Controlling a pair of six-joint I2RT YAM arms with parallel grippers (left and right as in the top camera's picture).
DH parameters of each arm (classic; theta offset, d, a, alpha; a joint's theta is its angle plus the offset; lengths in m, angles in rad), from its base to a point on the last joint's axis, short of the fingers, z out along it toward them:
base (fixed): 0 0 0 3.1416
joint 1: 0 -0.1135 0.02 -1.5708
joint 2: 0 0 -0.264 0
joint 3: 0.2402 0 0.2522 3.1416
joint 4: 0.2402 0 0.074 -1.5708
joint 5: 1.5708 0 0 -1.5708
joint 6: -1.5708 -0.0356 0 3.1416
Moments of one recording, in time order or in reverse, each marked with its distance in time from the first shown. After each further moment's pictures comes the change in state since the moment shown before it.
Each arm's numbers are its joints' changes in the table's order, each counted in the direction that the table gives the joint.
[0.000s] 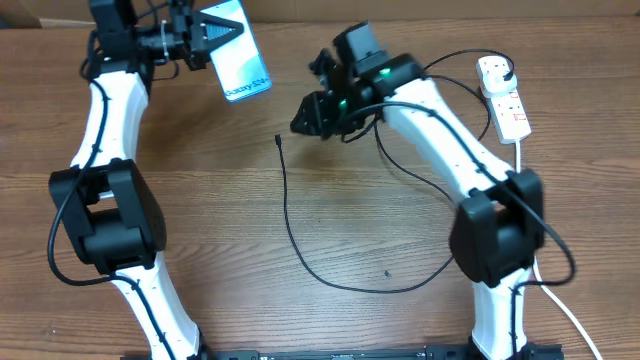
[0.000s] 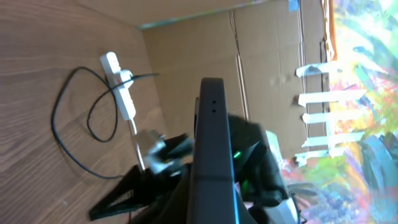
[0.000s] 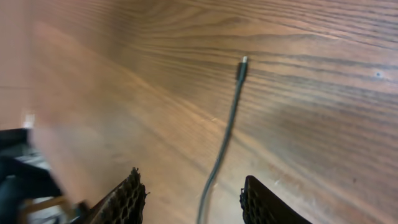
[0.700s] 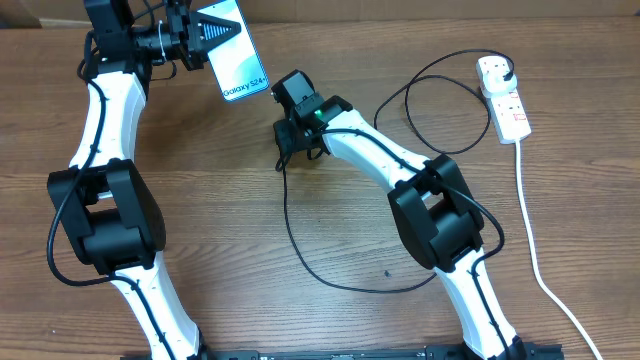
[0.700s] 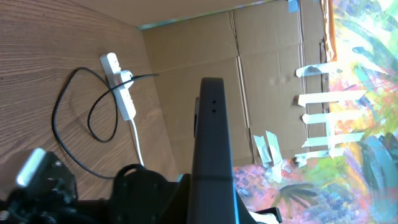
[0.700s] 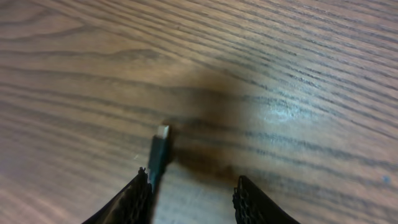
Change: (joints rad) left arm -0.004 0.000 0.000 0.000 0.000 0.000; right arm -0.151 -0.231 0.002 -0.275 0.483 0.013
